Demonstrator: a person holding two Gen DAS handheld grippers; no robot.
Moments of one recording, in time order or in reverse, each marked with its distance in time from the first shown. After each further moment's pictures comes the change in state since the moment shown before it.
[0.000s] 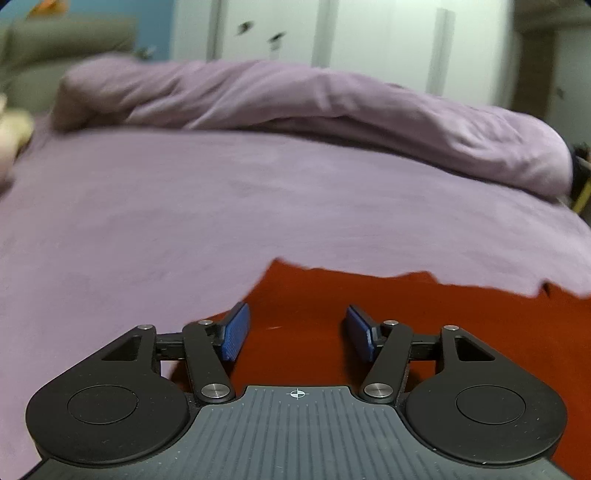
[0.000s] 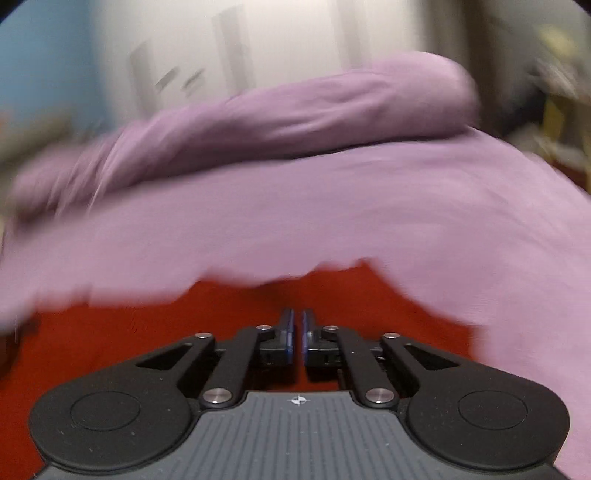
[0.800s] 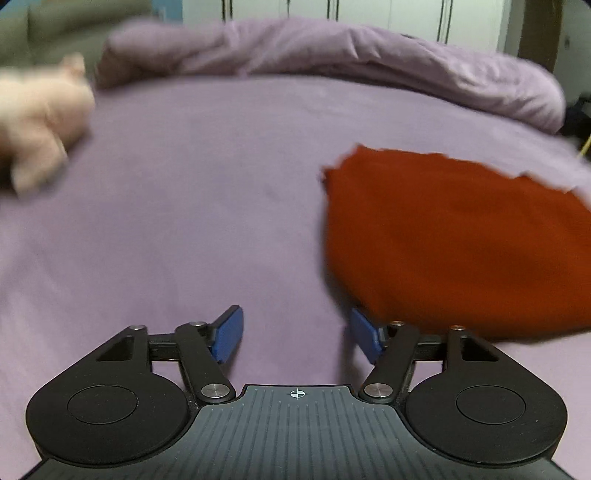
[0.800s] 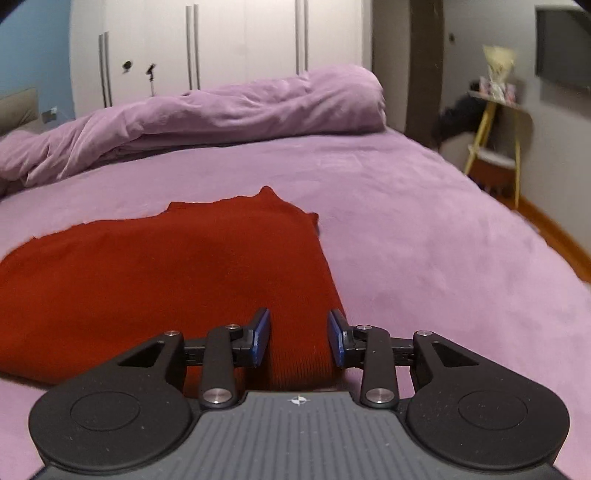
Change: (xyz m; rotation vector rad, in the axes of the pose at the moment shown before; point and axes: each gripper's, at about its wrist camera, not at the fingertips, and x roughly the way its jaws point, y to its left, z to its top) left arm -0.154 0.071 -0.061 0.035 0.223 0.013; right arm -0.155 0.010 -0.061 -0.108 0.056 -0.213
